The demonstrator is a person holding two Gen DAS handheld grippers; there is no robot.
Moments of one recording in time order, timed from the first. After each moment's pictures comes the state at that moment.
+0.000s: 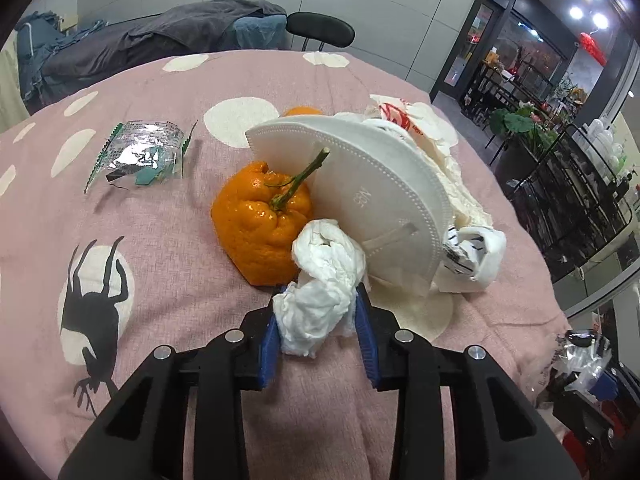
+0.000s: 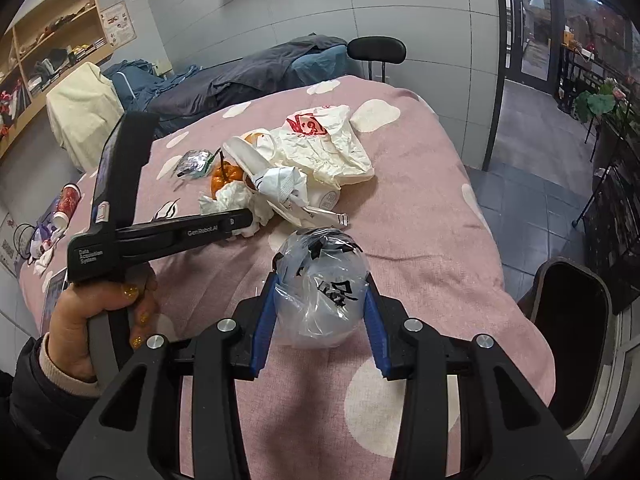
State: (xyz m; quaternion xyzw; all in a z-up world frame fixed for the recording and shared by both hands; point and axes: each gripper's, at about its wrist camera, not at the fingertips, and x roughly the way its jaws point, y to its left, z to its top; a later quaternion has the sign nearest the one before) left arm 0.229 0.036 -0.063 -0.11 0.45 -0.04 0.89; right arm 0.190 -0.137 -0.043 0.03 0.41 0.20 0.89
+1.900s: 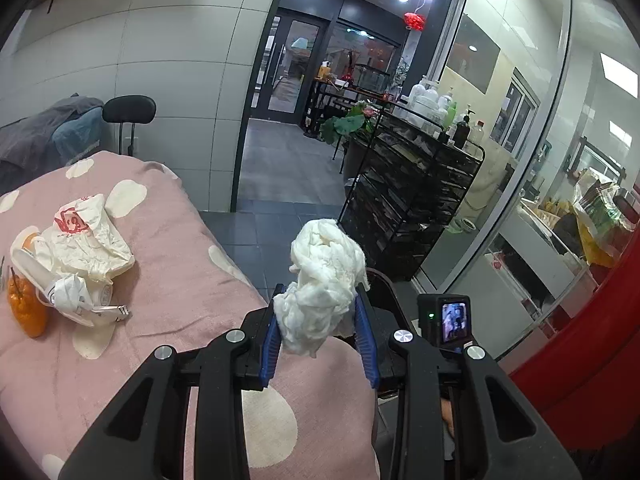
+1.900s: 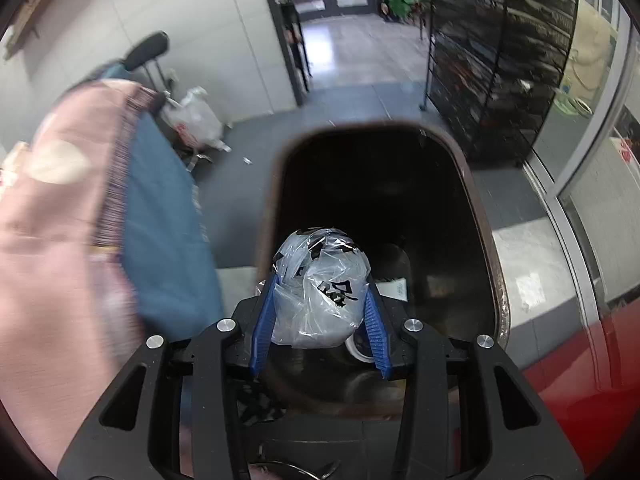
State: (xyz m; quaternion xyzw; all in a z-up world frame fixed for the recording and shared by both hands) left arm 0.167 -0.169 0.007 -0.04 0.33 -0.30 0.90; right arm 0.215 -0.407 -0.202 0.15 0.47 -0.10 0.86
